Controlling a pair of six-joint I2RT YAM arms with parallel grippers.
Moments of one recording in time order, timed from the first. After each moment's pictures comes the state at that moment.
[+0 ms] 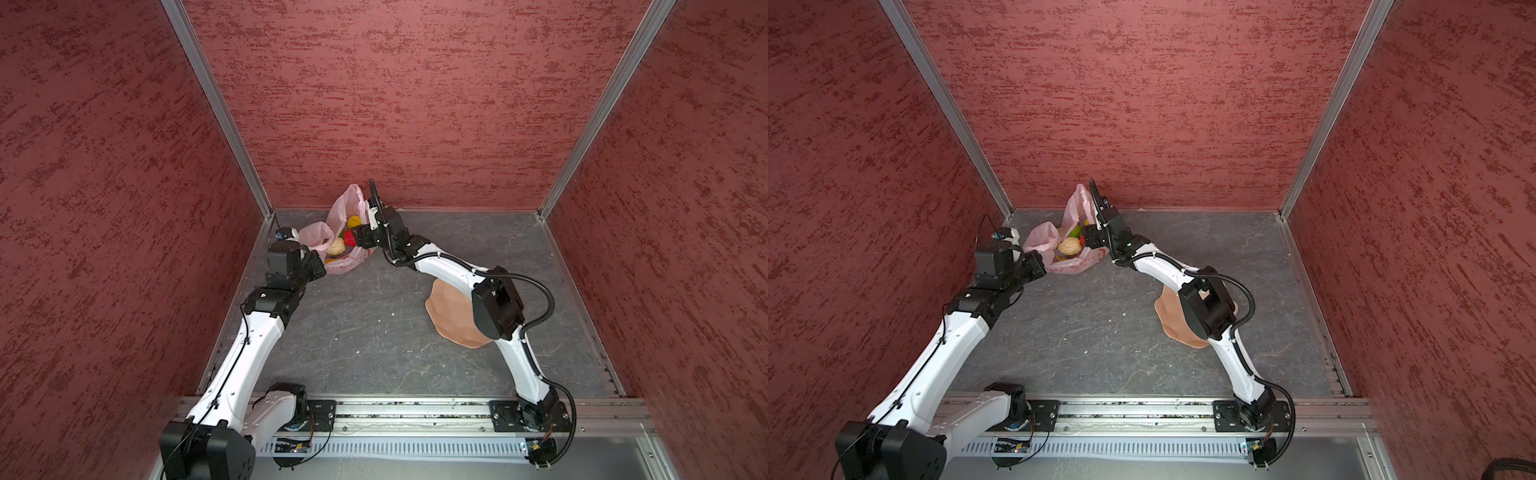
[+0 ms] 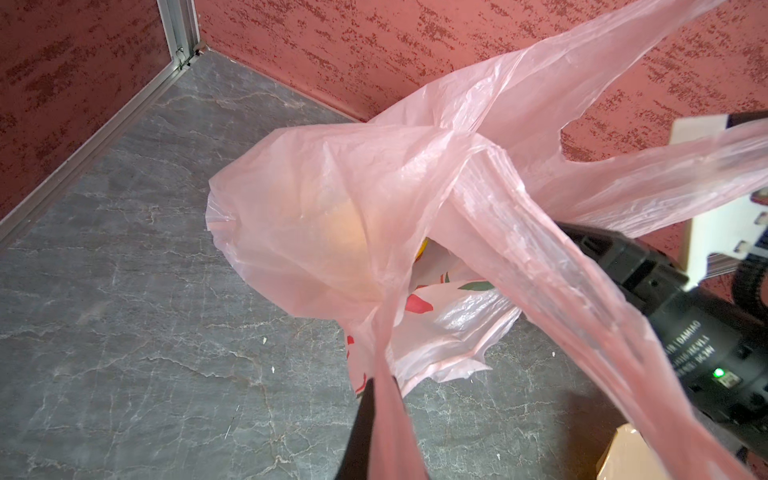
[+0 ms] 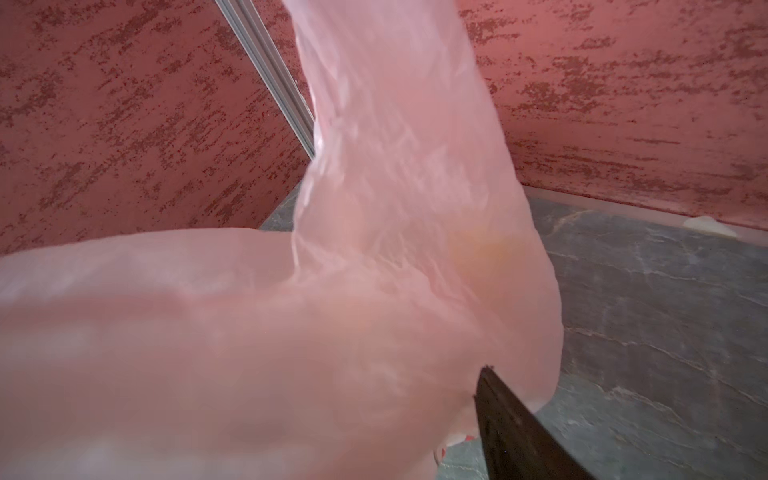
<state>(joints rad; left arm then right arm) -0.10 1.01 0.88 -0.40 -0.02 -0.48 0.73 2.33 2.05 -0.09 0.01 0.36</state>
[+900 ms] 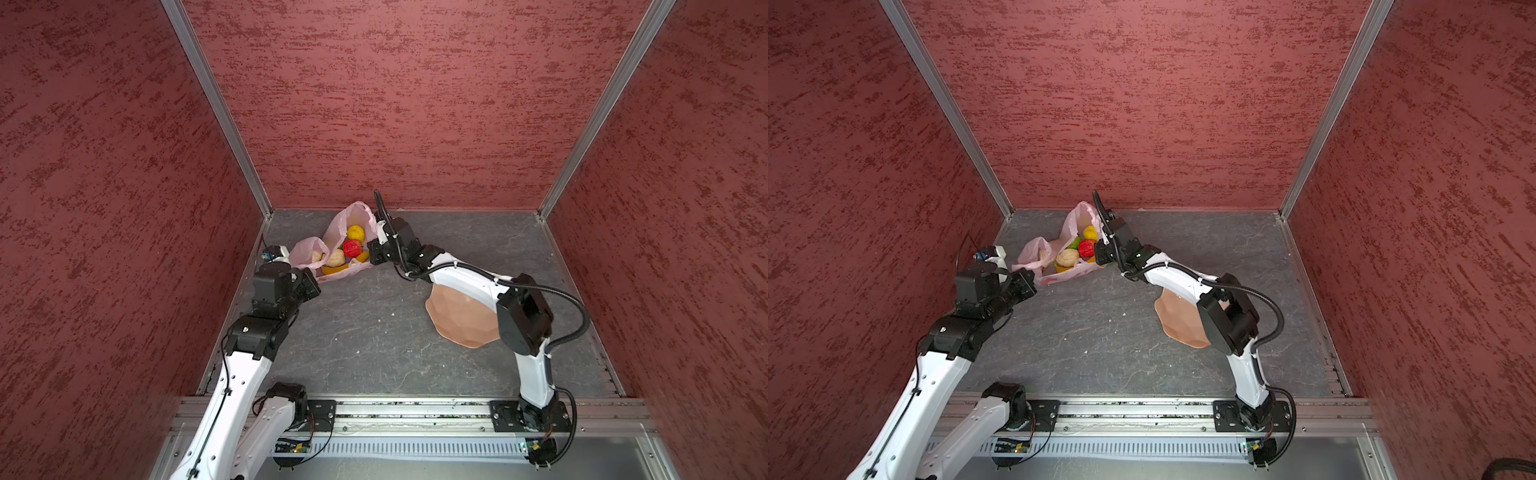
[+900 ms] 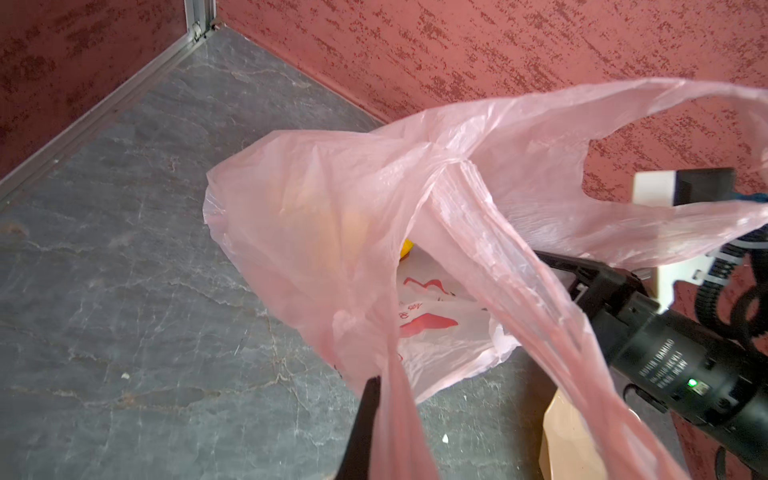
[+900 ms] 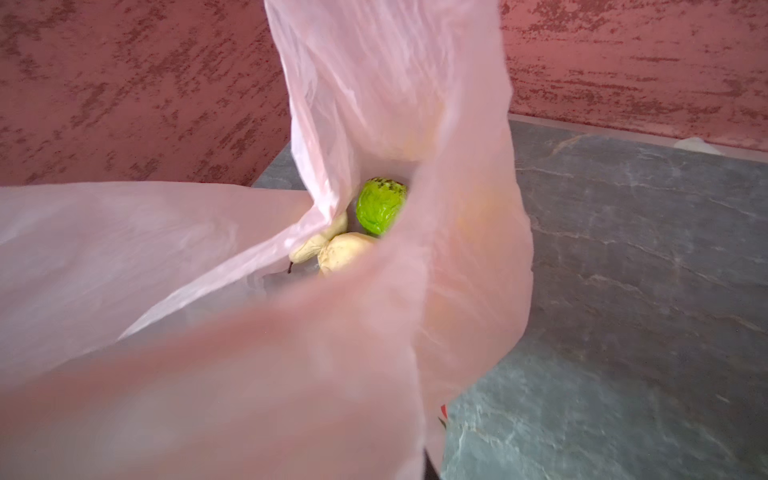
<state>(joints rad) -0.15 0.73 0.86 -0.66 -0.03 -0.60 0.79 1.96 1.59 -0.11 -0.02 0.36</state>
